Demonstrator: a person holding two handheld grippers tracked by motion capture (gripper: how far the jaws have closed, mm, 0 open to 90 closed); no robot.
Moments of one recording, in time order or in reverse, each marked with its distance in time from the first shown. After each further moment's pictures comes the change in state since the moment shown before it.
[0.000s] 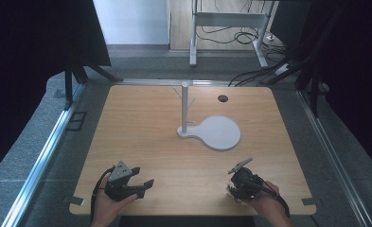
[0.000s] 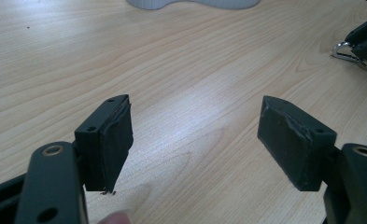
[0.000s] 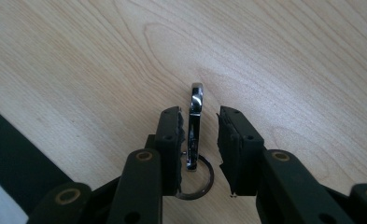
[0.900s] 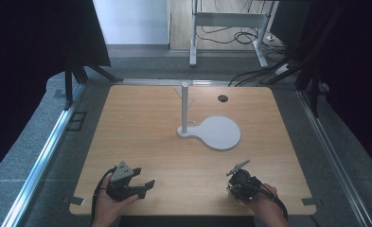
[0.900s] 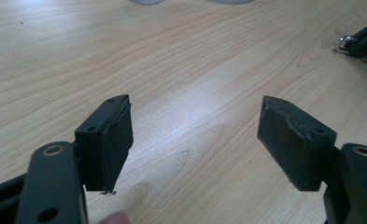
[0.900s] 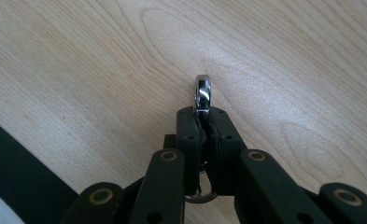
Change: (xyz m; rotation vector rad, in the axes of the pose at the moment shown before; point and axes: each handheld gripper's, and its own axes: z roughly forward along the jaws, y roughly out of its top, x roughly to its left) left arm -0.001 -0.001 0.004 0.012 -0.002 0.004; right arm 0.003 -0.002 0.009 0.030 -0.013 -0.002
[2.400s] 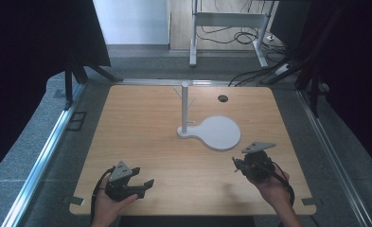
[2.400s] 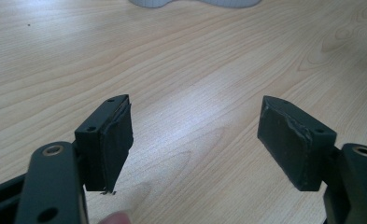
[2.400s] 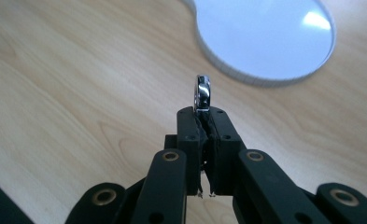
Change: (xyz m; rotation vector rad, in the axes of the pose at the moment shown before) left arm 0.000 0.001 -0.003 -0.008 0.007 -0.010; right arm -0.032 0.020 -0.066 -0.376 -0.037 0.074
